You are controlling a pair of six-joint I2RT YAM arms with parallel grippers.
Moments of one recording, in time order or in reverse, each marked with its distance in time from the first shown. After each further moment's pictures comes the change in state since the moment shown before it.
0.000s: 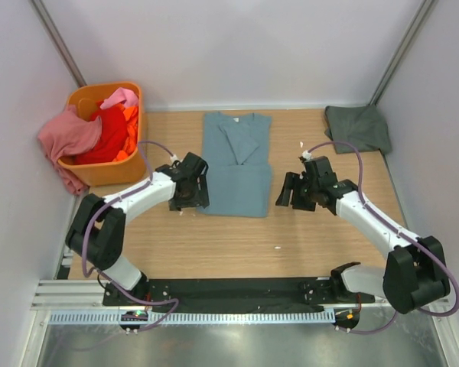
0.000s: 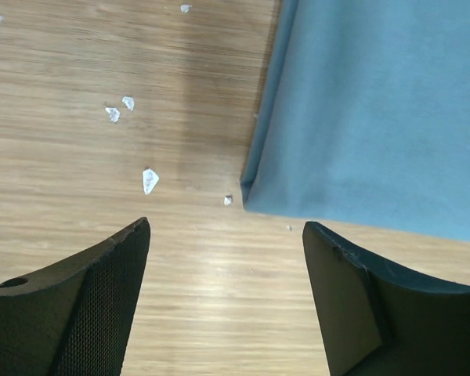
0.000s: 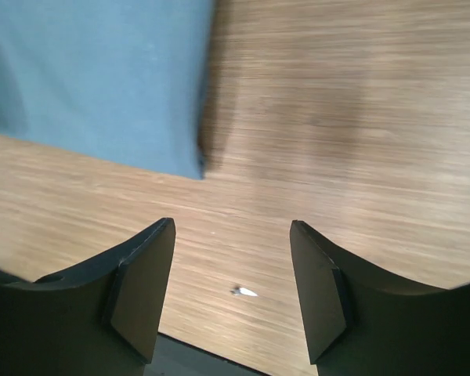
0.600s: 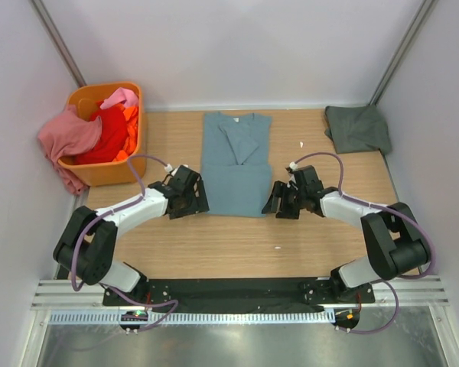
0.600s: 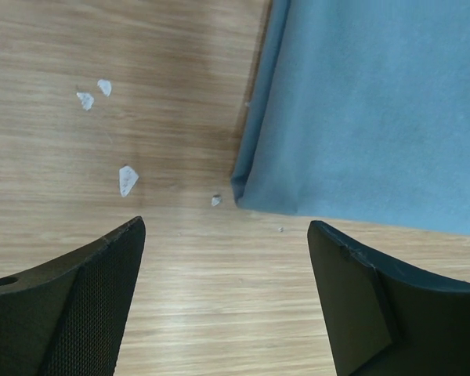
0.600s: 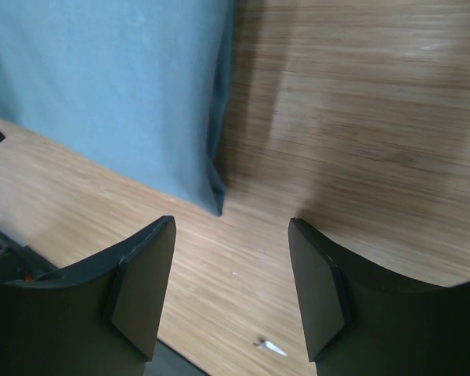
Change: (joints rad) left arm 0.000 -0.161 -0.229 0.225 0.038 -0.058; right arm 0.028 0.199 -0.143 0.351 -0.197 0.086
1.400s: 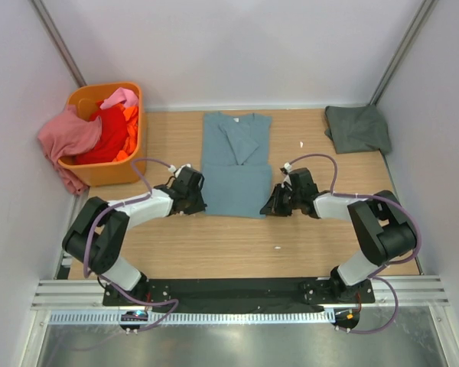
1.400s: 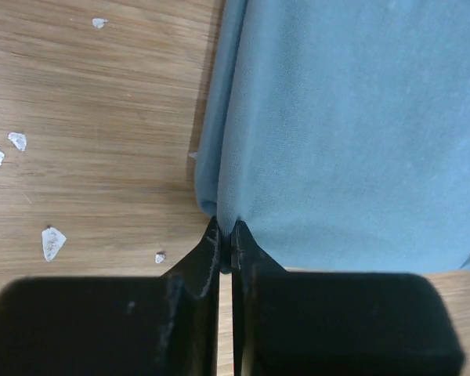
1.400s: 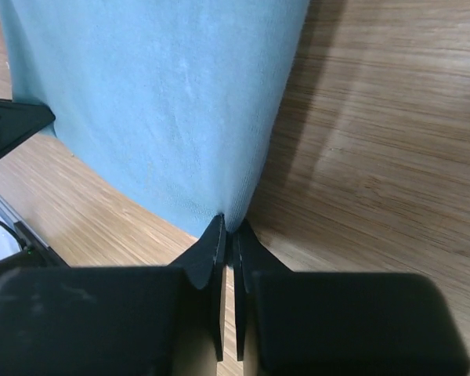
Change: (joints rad) left arm 0.000 0.091 -0.040 0.236 0.045 -0.075; right arm 0.022 0.142 -0.039 0.275 -0.080 0.051
